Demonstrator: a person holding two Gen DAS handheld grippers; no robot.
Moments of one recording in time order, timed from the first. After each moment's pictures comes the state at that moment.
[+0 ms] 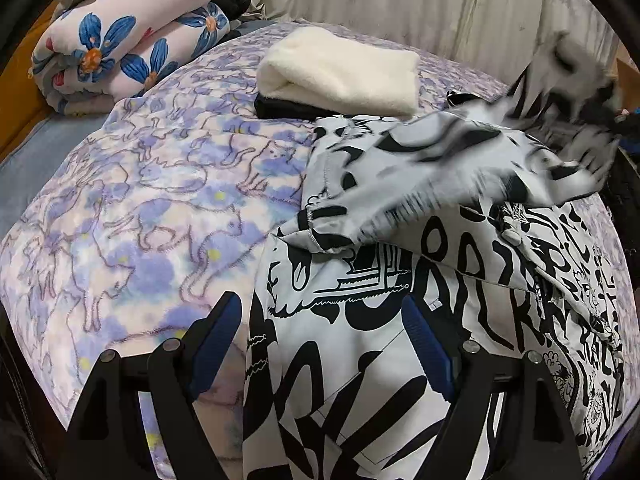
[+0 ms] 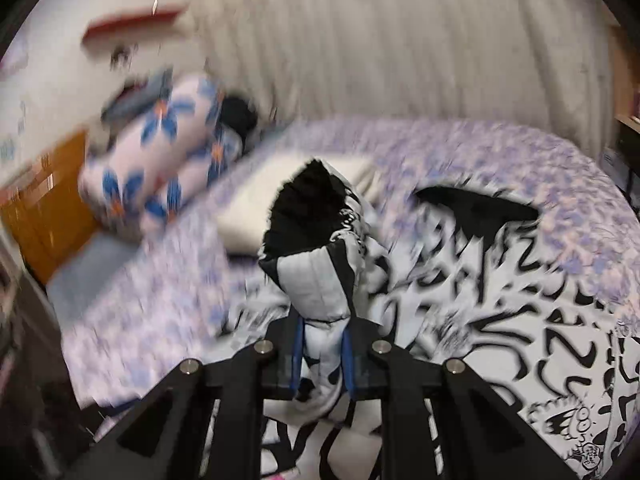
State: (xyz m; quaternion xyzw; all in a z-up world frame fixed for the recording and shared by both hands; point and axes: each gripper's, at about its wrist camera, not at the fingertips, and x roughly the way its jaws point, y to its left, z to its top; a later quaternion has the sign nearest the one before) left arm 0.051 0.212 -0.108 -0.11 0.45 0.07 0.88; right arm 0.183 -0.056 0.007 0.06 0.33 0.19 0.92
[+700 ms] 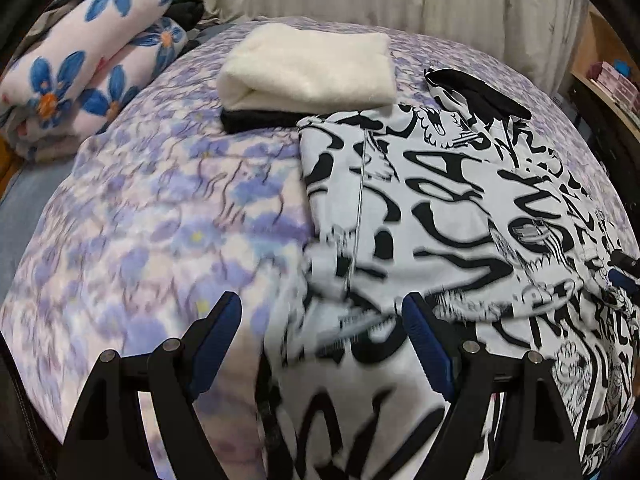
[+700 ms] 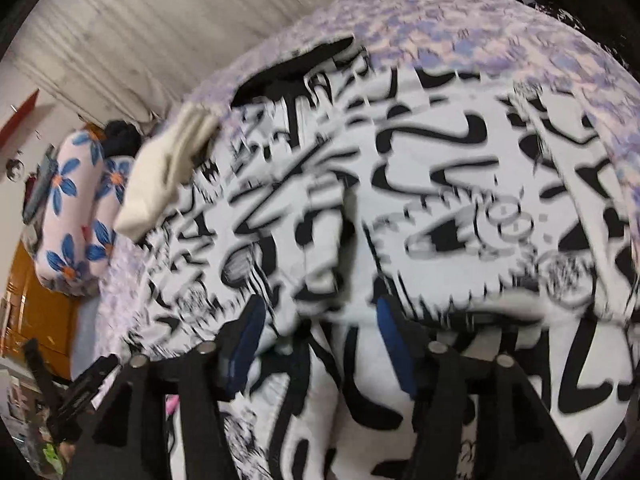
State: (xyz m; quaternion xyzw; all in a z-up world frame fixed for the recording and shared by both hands) left arm 0.108 0.215 -0.109 -0.05 0.48 0.02 0.88; right arm 0.160 -0.222 -0.108 0.23 0.49 0.06 0.84
